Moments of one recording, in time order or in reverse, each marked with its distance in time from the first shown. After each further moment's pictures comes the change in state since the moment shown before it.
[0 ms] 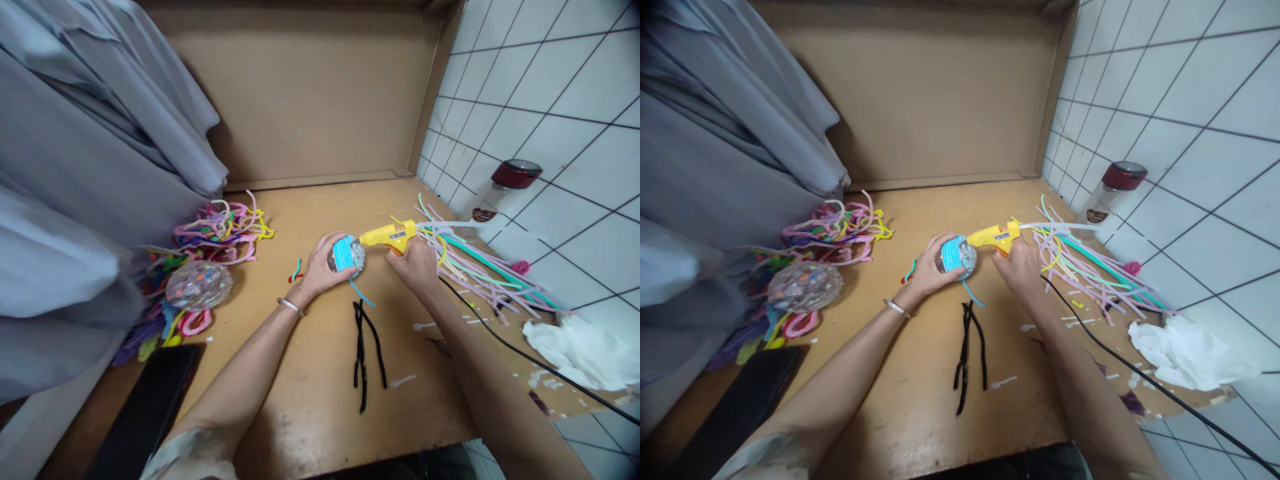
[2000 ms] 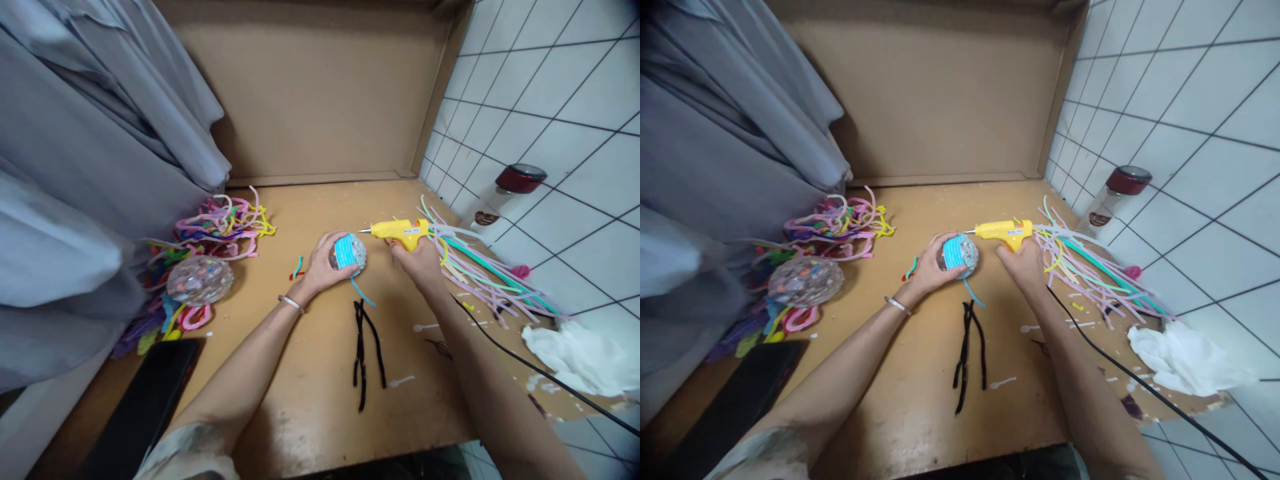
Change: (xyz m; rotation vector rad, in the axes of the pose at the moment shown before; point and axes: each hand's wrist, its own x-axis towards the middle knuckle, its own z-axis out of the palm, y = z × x) left_hand -0.001 -0.001 0.001 -0.009 0.013 -0.027; right_hand 0.005 -0.001 -0.005 0.465 0.001 0.072
